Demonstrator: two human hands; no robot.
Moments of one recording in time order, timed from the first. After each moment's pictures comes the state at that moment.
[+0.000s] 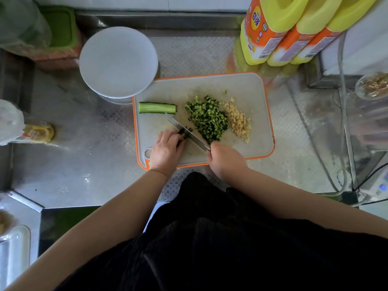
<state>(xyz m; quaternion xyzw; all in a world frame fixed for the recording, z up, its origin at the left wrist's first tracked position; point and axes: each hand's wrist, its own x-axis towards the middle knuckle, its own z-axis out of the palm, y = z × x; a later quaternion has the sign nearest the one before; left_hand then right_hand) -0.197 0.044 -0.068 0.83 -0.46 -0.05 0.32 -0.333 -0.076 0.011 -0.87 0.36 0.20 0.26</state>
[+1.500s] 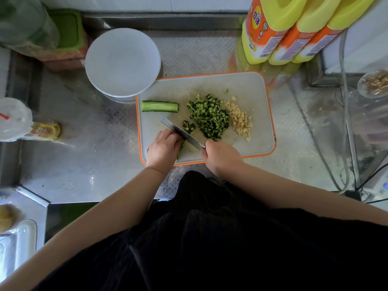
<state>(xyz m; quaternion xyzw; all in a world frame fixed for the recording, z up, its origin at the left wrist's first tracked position) -0.187 0.053 -0.069 0.84 -0.46 -0.08 0.29 -0.324 -0.071 0.016 -0.89 0.32 0.20 0.26</state>
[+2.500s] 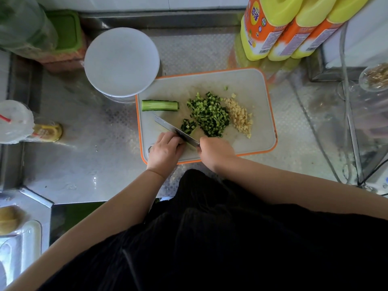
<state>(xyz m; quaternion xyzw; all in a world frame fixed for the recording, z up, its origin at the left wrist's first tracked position) -0.192 0.064 -0.074 0.83 -0.49 -0.05 0.27 -0.307 -0.067 0.013 -0.89 0.32 0.23 0.24</state>
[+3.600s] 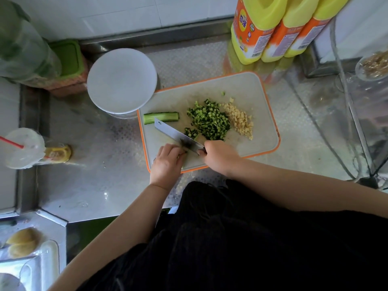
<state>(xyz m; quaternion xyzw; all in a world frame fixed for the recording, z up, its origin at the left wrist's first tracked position) -0.191 0.074 -0.064 0.83 -0.49 -0.07 0.28 -0.305 -0.073 0.017 -0.85 0.36 0.21 0.33</state>
